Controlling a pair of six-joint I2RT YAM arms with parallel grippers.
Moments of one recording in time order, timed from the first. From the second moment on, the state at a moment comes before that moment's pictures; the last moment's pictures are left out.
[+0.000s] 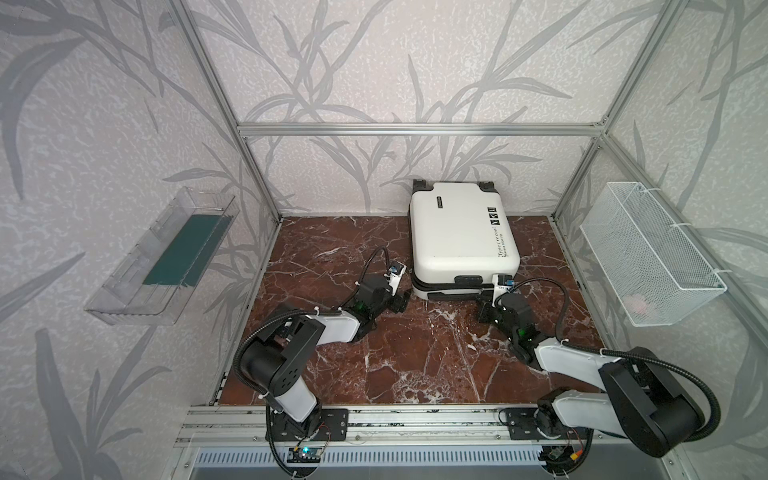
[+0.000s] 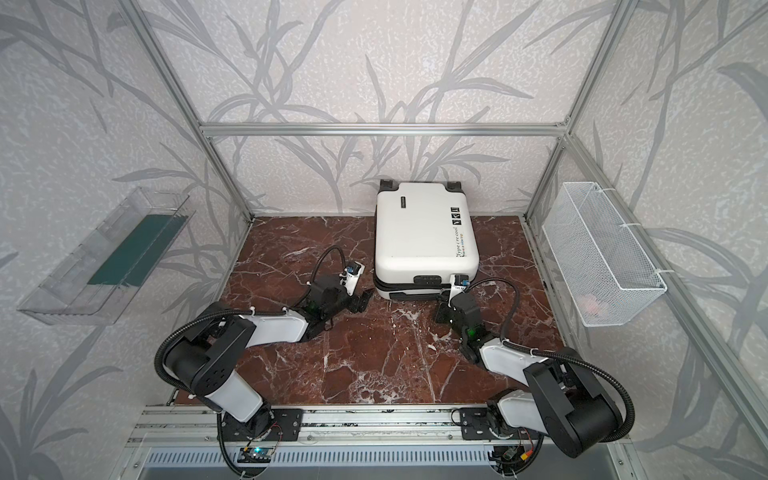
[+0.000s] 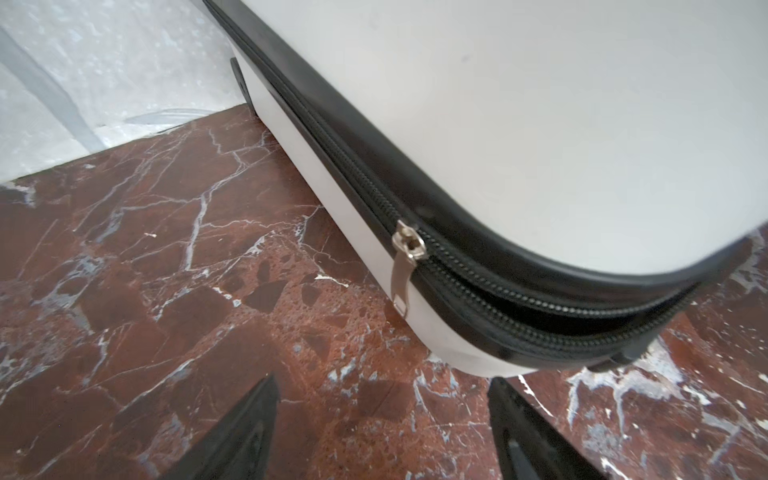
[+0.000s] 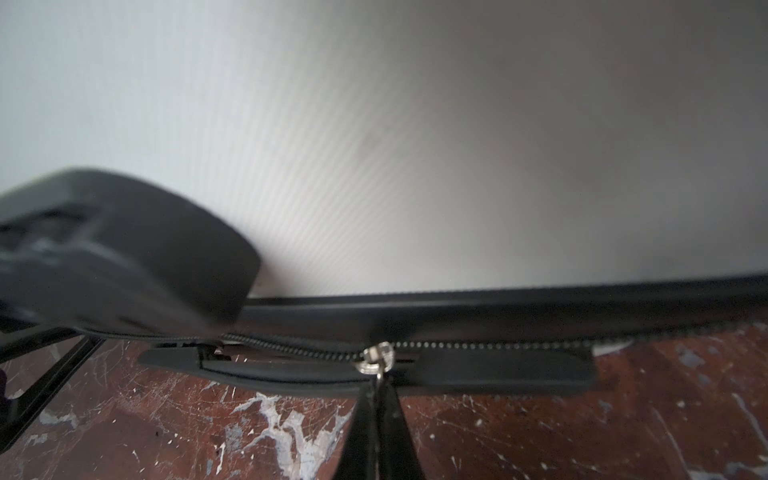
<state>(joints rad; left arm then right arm) -0.55 1.66 0.63 0.59 -0.01 0.04 0.42 1.29 0.30 0.52 0.06 0.50</state>
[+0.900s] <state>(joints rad) -0.52 1.77 0.67 0.78 0.04 0.19 0.41 1.29 0.30 0.52 0.05 0.50</state>
